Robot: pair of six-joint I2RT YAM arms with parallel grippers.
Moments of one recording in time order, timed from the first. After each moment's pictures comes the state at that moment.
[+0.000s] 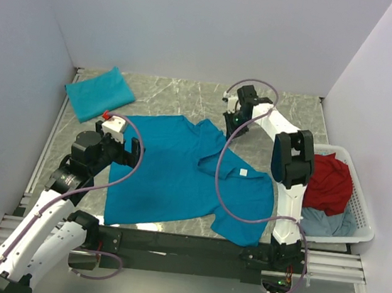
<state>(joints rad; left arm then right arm) -0.32 0.66 0.62 -0.27 0.09 -0.04 0.29 2.19 1.75 -0.78 -0.30 -0.13</state>
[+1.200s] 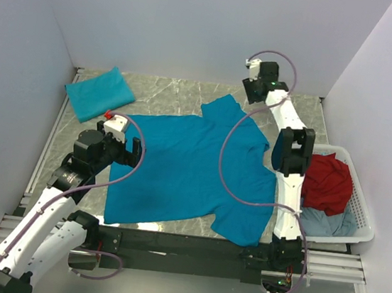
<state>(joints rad) -0.32 0.69 0.62 -0.27 0.09 -0.04 0.17 2.45 2.26 -0.55 0.07 -0.35</state>
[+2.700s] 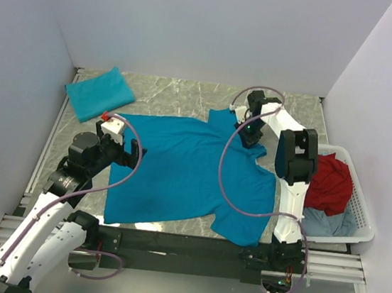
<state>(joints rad) -0.32 0.64 0.62 -0.27 0.15 -0.04 0.21 2.25 1.82 -0.99 -0.18 -0.44</state>
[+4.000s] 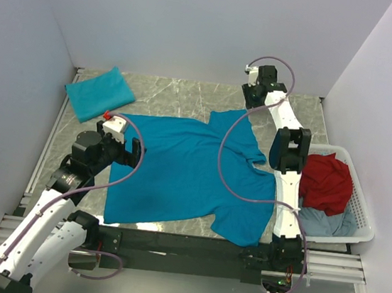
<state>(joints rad) -0.31 0.66 0.61 -0.25 0.12 -0.04 0.14 2.55 2.37 -0.71 -0.07 -0.26</state>
